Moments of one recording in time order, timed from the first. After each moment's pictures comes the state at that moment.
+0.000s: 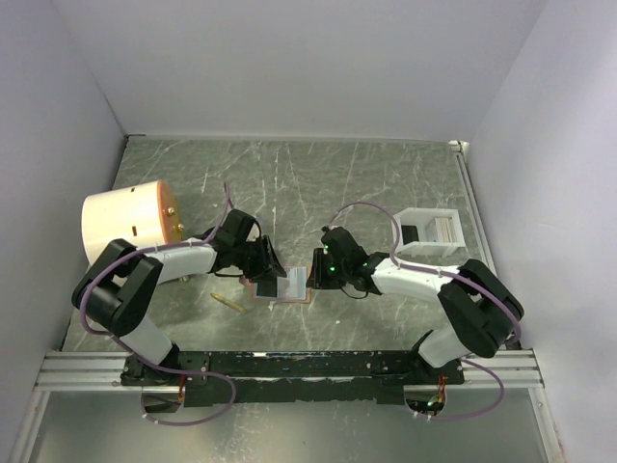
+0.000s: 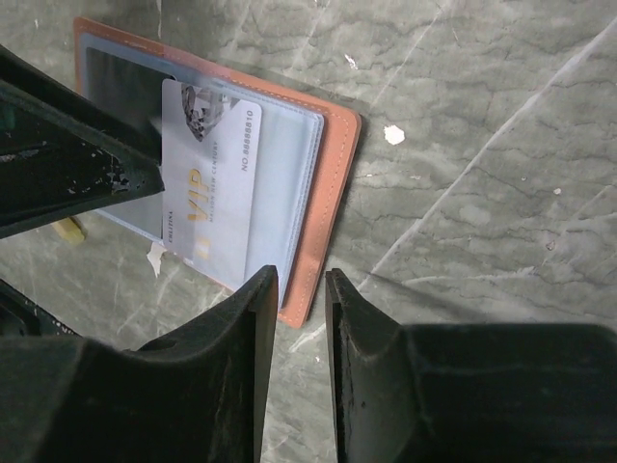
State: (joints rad) left arm -0.57 1.61 0.74 -0.09 0.39 -0.85; right arm 0.77 1.48 0.67 -0.07 -0.10 0.69
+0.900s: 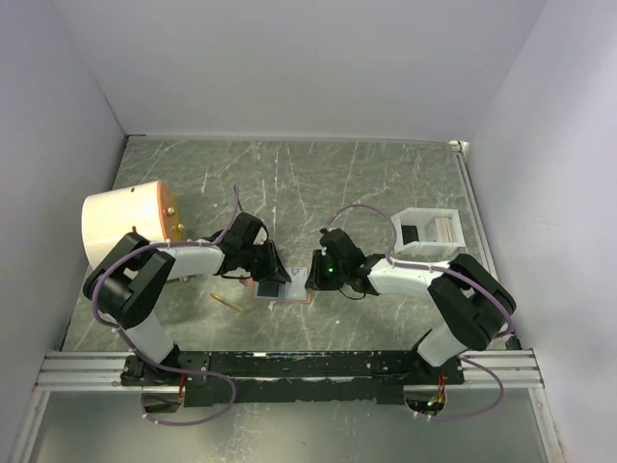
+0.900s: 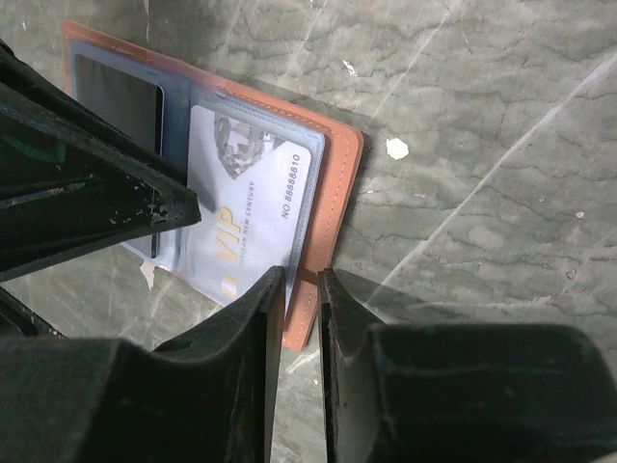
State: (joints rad) left arm -0.61 1.67 0.74 0.00 0.42 -0.88; right arm 0.77 1.54 0.66 0.01 -0.12 0.70
